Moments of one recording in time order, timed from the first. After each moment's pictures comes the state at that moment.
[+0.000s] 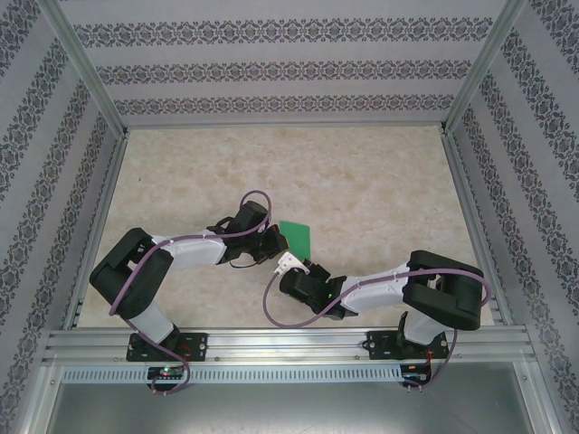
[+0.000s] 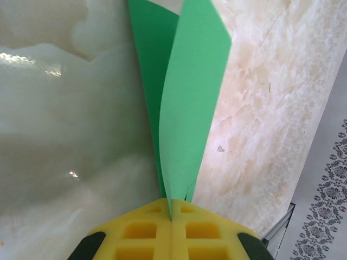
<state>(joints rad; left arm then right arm) -0.68 1.64 0.77 0.03 0.39 -1.16 1.23 1.58 0.55 0.09 0.65 0.05</state>
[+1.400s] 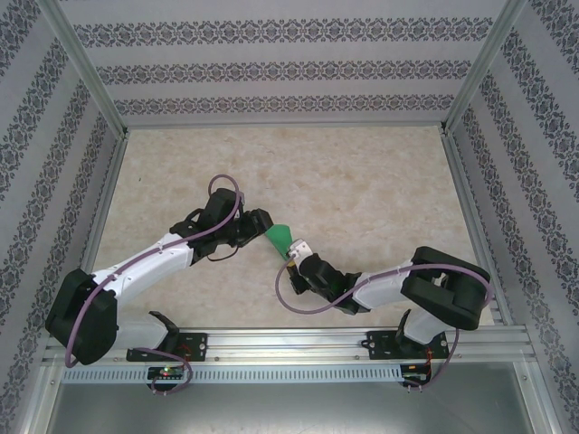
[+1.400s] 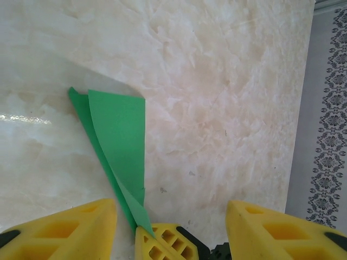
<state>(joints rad) -0.60 1.30 0.80 -0.24 0.23 -1.07 1.07 1.57 0.40 0.53 0.27 0.25</state>
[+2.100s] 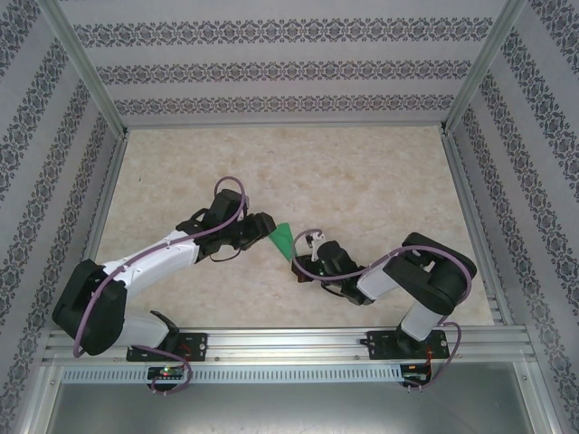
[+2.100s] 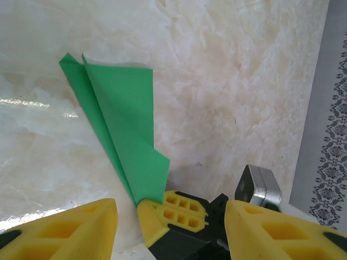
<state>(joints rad) -0.60 1.37 0.79 -0.22 0.29 -1.07 0.83 1.69 0.33 0.80 -0.14 0.70</state>
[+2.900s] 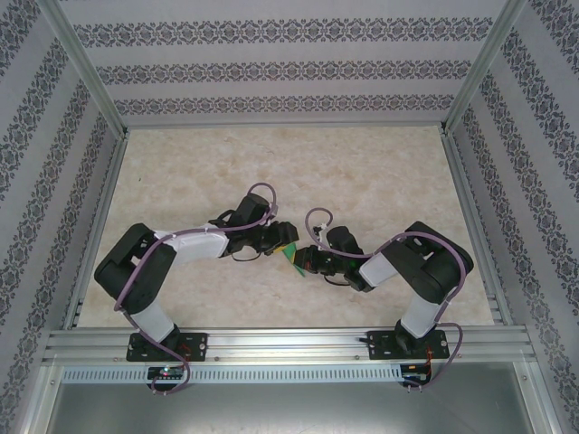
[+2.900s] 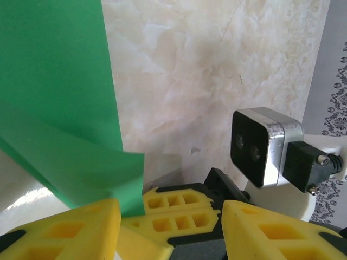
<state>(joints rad) -0.66 1.68 0.84 0.04 0.46 -1.04 0.67 1.75 0.38 0.77 -0.47 0.95</state>
